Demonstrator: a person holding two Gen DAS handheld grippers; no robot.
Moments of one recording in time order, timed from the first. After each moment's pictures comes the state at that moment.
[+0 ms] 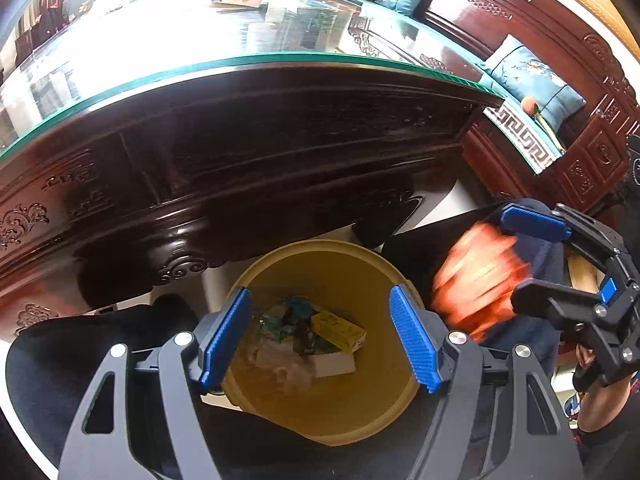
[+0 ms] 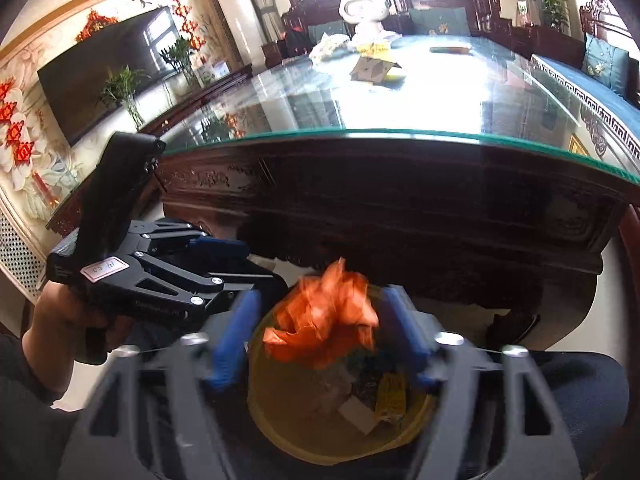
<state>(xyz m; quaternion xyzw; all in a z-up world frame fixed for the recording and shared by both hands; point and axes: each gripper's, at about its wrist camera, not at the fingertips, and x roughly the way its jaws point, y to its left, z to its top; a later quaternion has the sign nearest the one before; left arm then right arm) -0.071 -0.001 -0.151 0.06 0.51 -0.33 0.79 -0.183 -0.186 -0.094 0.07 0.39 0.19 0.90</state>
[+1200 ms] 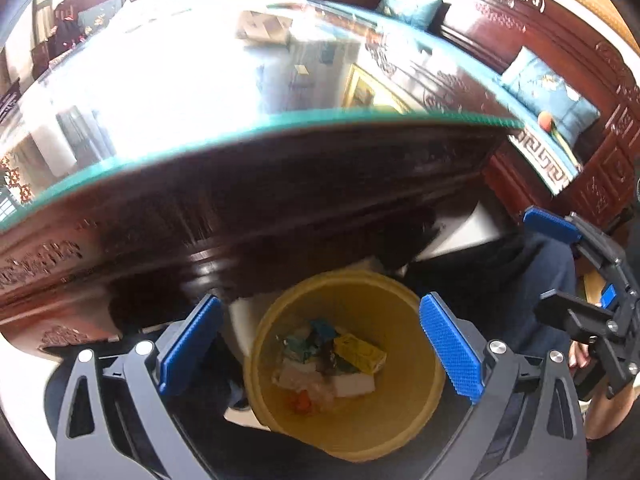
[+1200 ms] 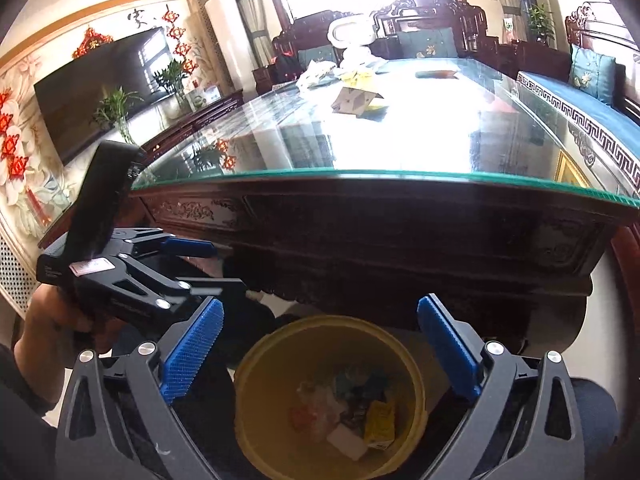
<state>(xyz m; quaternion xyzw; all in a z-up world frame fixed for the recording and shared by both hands) -0.042 0.006 -0.122 0.07 0.48 -0.29 0.83 -0.164 -0.193 -0.083 0.09 0.35 0.16 0.92</state>
